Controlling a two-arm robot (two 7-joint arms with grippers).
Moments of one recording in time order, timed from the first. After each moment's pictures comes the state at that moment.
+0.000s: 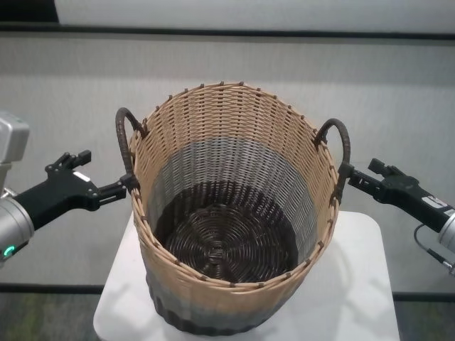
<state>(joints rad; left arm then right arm) -0.19 0.58 0.24 -1.63 -0.45 0.13 -0.41 0.20 0.65 -0.28 -1.49 0.96 0.12 0.44</state>
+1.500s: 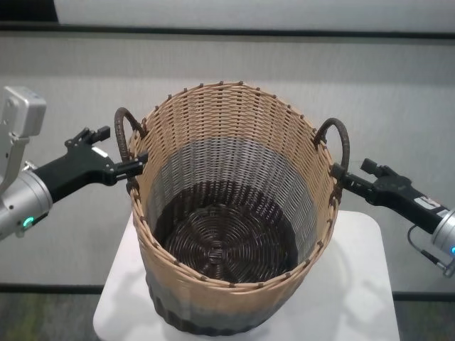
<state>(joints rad) -0.33 0.54 0.30 -1.50 -0.44 0.07 -0.47 0.19 0.65 -0.30 -1.52 0.94 0.12 0.43</state>
